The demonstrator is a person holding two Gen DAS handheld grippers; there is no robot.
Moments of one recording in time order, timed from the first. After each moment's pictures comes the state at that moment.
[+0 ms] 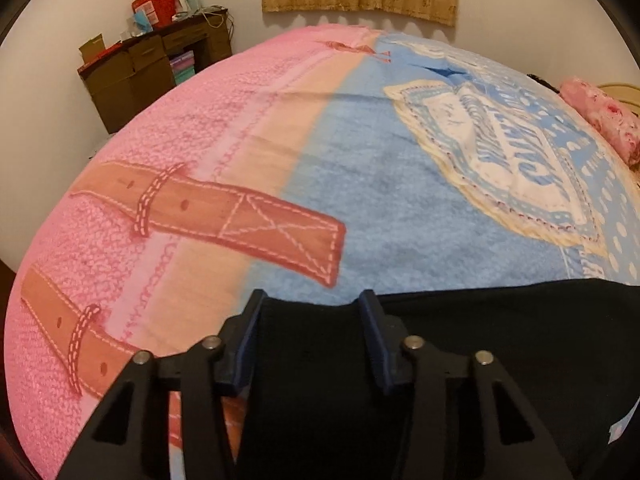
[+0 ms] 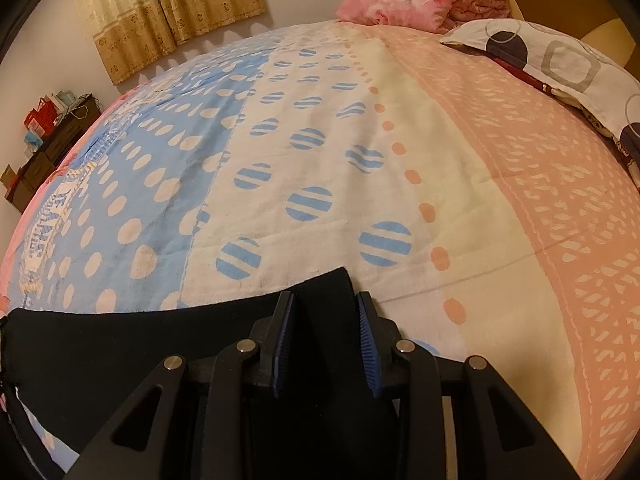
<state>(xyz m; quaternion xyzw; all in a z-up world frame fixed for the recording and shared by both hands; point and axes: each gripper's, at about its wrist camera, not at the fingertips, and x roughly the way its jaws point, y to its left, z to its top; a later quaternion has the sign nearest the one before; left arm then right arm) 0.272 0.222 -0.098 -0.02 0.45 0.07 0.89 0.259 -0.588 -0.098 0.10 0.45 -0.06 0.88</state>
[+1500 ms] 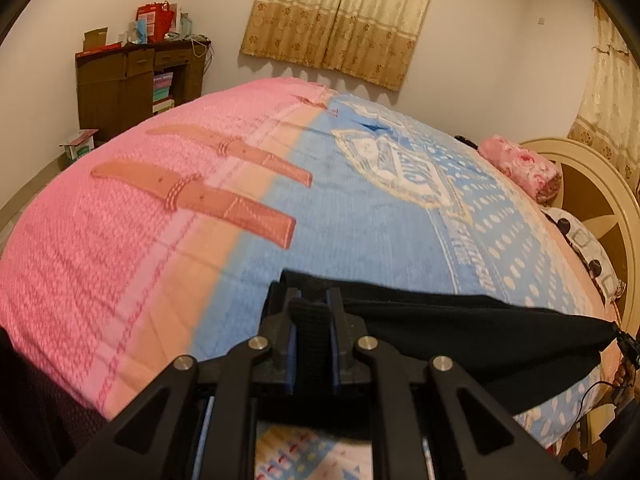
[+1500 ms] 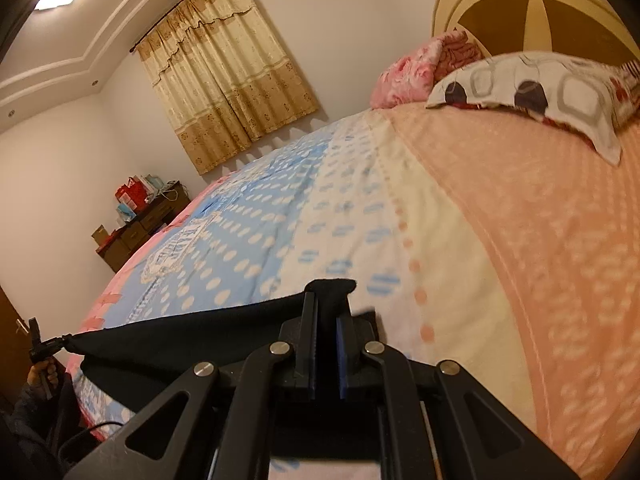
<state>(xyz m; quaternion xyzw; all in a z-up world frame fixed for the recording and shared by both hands) 0.041 0.267 -0.057 -0.13 0.35 -0.04 0.93 -0.050 -0.608 -0.065 0.21 0.26 0.05 0.94</state>
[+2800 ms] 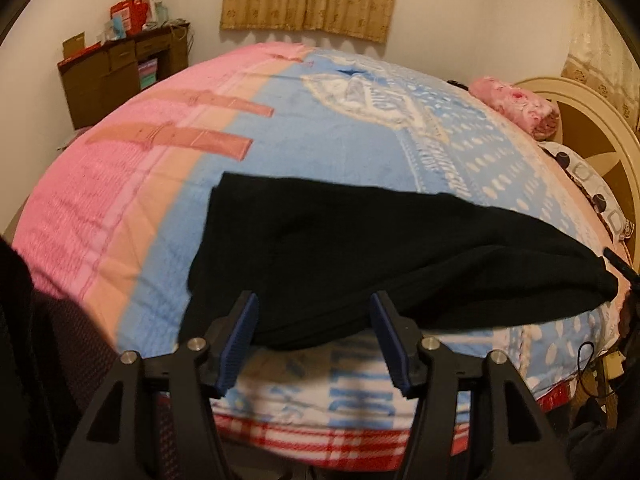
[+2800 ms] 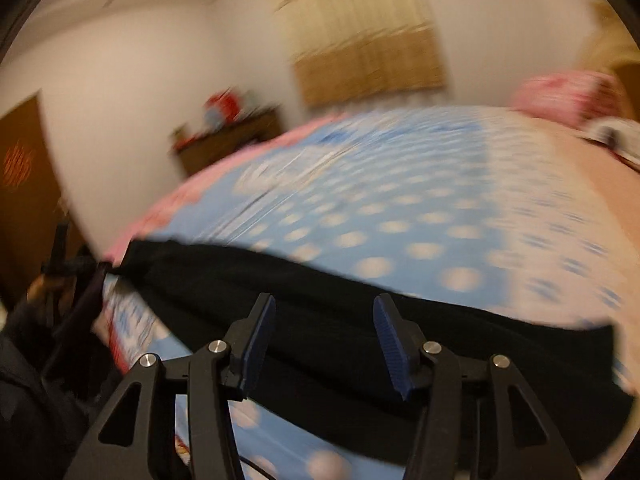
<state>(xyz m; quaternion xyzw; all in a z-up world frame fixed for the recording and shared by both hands) -0.022 0.205 -0.074 -0.06 0.42 -0.04 0.91 -0.001 -0.378 -0.062 0.04 0.30 0.25 0.92</state>
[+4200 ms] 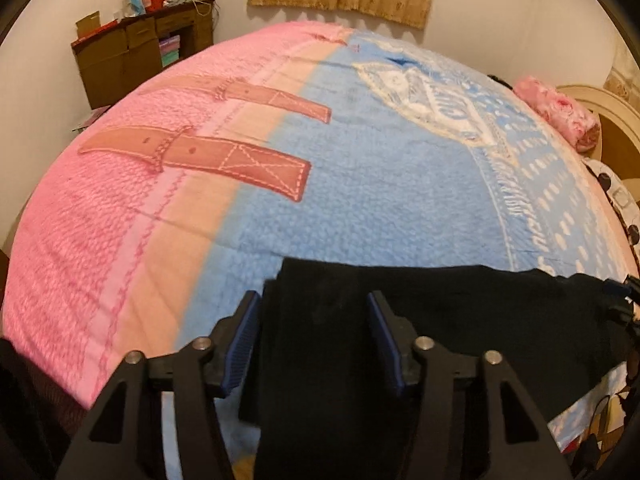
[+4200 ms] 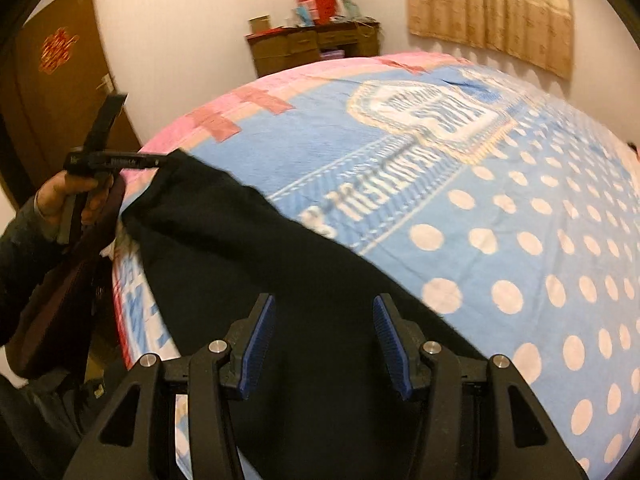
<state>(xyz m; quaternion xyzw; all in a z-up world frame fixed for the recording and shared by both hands) 0.092 0.247 -0.091 -0.07 0.46 0.00 0.88 0.095 -0.167 -0.074 -0.10 0.40 0.35 0.84</state>
